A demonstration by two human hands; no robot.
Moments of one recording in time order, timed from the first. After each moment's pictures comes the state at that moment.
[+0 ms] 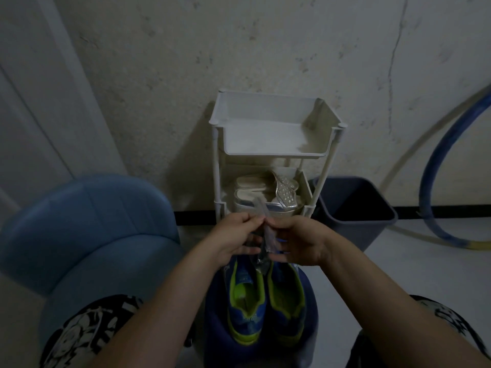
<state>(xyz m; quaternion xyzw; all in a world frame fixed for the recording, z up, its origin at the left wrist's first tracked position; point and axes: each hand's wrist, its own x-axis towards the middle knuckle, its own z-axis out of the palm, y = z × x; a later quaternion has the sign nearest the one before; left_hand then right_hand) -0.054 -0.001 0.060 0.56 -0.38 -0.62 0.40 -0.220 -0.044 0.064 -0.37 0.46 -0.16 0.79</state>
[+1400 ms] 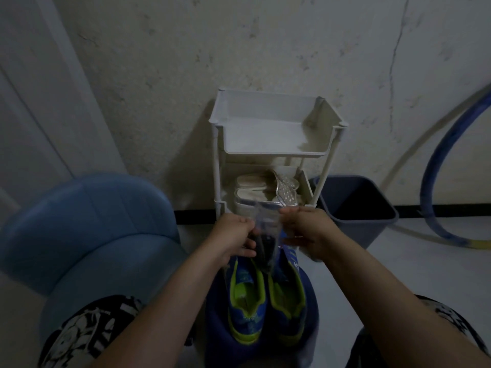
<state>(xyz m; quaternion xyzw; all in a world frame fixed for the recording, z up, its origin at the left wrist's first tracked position) -0.056 0.003 0.068 0.65 -0.34 -0.56 0.39 -0.220 -0.048 0.067 -0.42 0.57 -0.33 0.63</state>
